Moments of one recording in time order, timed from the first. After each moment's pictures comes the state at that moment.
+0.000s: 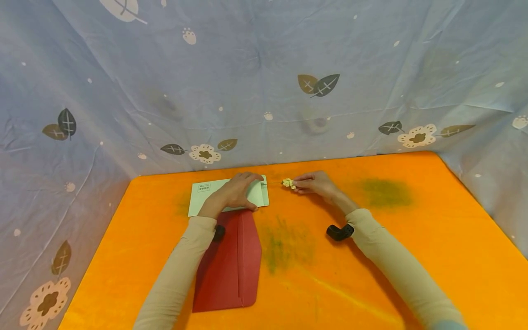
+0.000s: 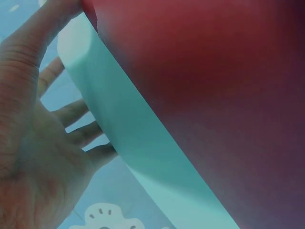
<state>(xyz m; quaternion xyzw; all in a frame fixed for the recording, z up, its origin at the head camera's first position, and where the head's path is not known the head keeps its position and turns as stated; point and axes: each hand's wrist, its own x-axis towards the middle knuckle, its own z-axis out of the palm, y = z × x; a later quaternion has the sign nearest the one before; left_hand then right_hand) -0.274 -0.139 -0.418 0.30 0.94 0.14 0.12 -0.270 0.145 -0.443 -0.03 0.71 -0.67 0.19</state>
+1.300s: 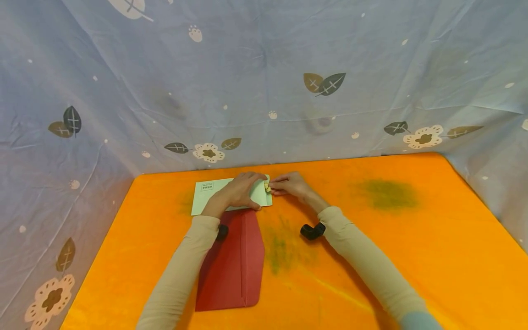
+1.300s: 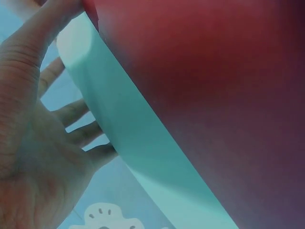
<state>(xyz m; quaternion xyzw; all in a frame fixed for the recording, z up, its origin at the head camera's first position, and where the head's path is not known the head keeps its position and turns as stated) -0.273 -0.138 -0.417 0.29 0.94 0.14 0.12 -0.279 0.070 -0.447 -0.04 0.70 -0.68 0.20</state>
